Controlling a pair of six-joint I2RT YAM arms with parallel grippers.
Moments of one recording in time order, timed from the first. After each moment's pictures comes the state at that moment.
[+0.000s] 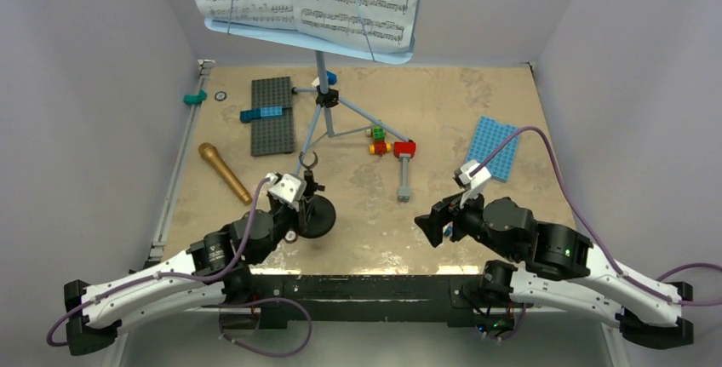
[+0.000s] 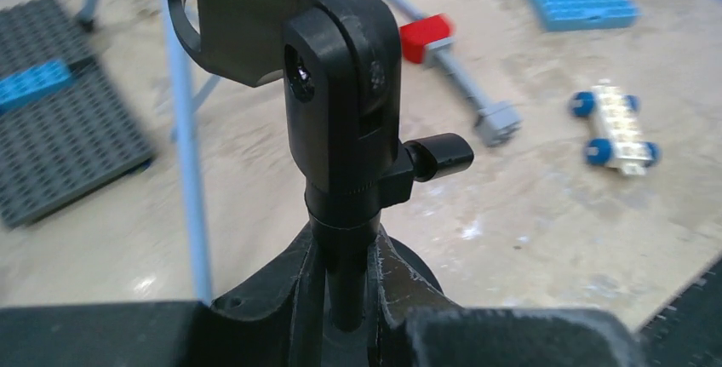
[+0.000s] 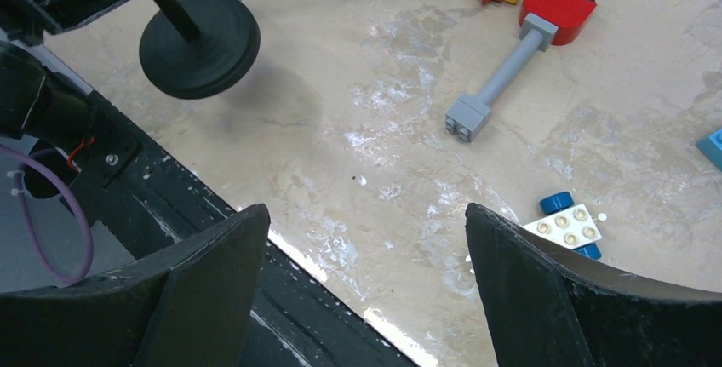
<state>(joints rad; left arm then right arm) -1.14 0.46 0.39 -0.09 -0.54 -0.15 1.17 0.49 0.80 -0.75 0.42 0.42</state>
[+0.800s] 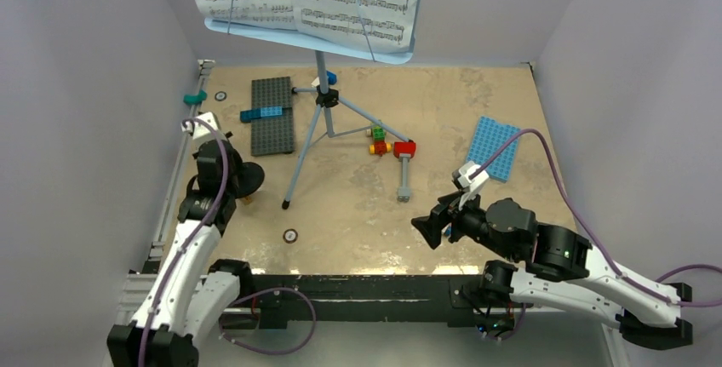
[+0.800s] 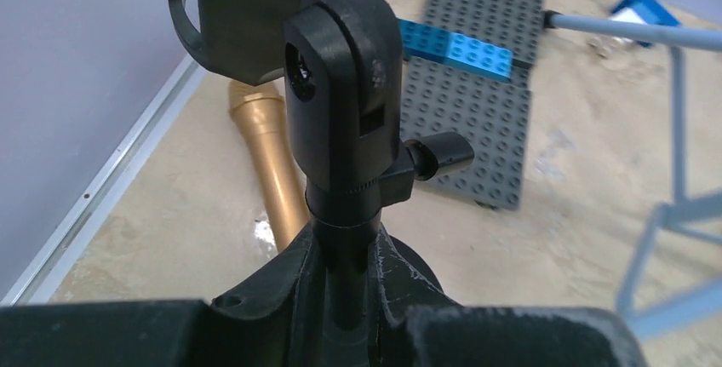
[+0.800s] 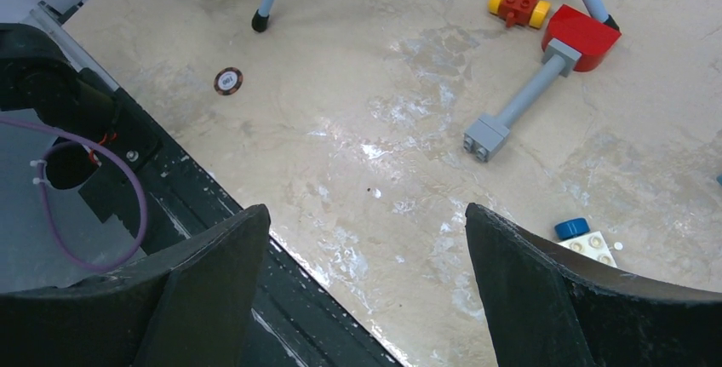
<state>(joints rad) -0.16 0.74 0.63 -0.28 -0.47 -0.31 1.17 0.48 0.78 -0.68 0.37 0.37</state>
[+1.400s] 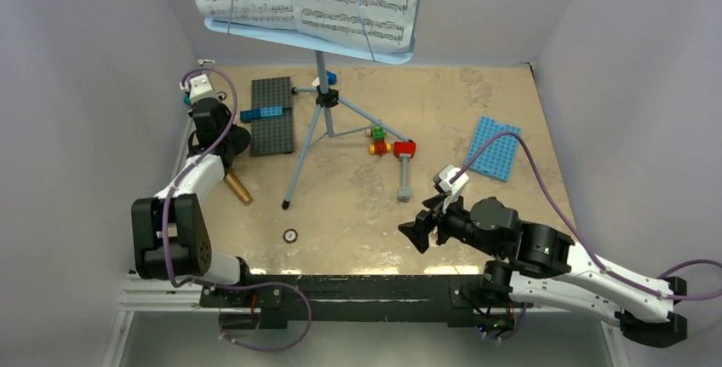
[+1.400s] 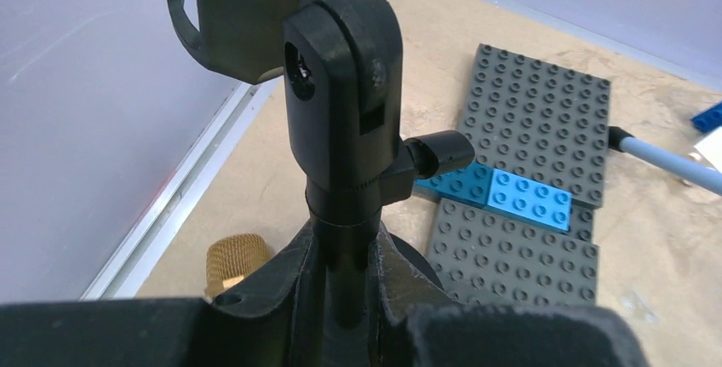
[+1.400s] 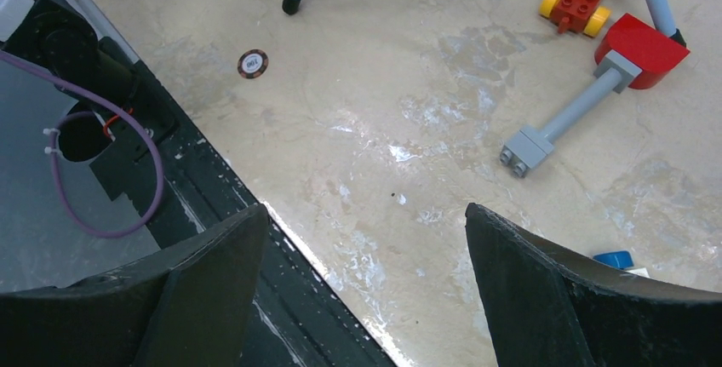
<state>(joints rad) 0.11 1.41 0.82 0.26 -0.32 -0.18 1.17 0.54 0.71 -0.55 0.27 0.33</state>
